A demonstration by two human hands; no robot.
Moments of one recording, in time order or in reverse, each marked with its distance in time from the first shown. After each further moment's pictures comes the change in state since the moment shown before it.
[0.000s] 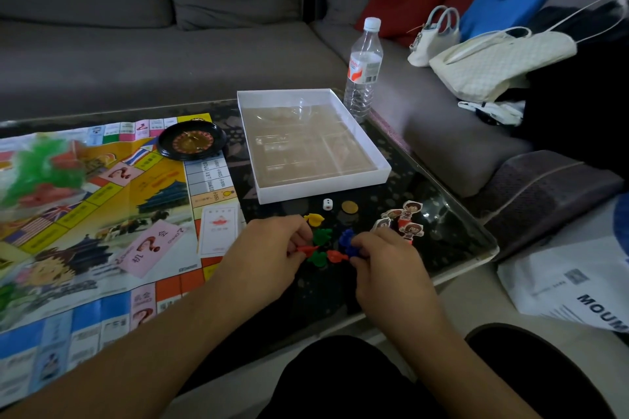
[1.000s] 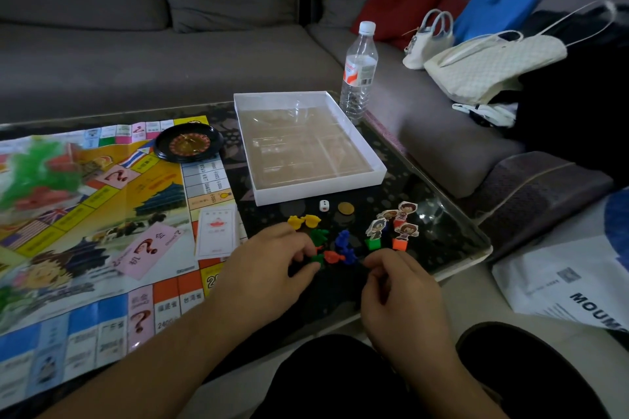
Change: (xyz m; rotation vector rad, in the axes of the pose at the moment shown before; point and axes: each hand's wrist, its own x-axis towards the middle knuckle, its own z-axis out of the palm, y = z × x) left_hand -0.016 -0.005 0.009 0.089 0.059 0.186; right_hand -0.039 0.005 0.001 0.163 0.143 0.097
